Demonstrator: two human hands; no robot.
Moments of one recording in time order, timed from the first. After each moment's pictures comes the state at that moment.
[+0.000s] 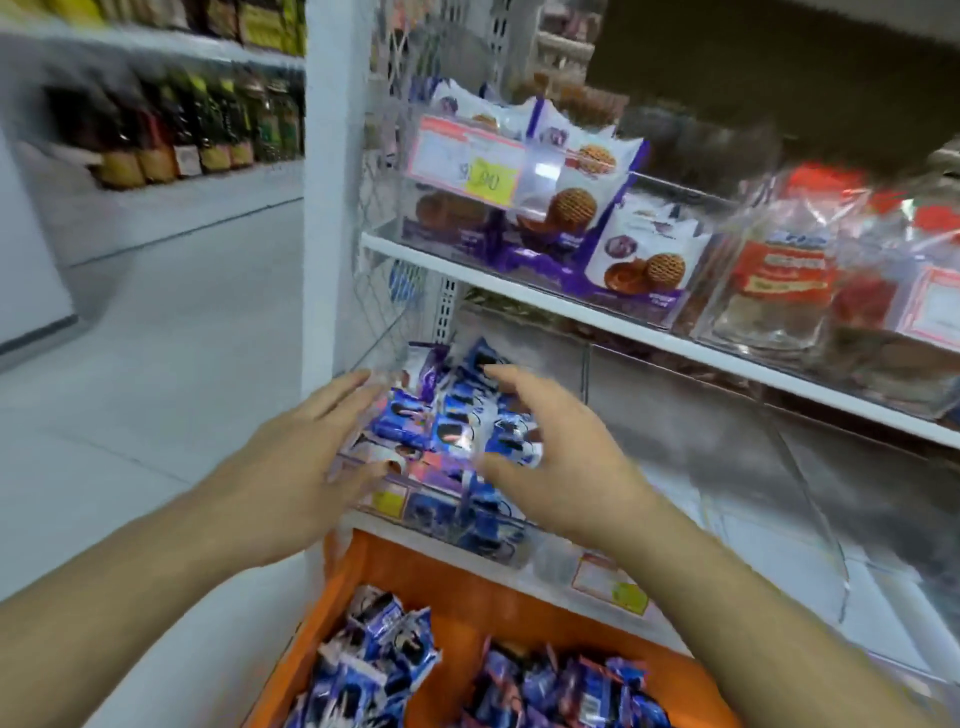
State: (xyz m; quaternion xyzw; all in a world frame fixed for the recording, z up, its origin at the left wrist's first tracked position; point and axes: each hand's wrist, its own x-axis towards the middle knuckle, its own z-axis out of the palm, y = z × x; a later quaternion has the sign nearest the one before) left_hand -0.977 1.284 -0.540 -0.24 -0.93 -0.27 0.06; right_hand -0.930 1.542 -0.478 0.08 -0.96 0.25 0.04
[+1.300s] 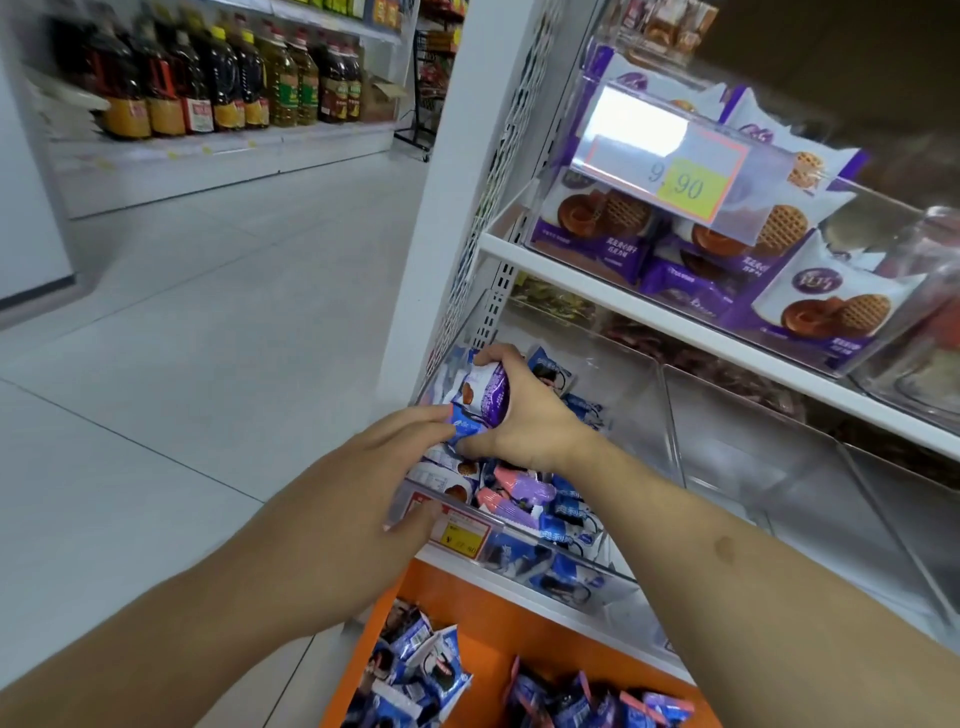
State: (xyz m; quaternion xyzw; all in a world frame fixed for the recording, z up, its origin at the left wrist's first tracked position) left_hand -0.986 1.261 -0.561 -0.25 -0.90 -0.36 0.02; right_hand -1.088 1.494 -0.555 0.05 -0.93 0.36 -0.07
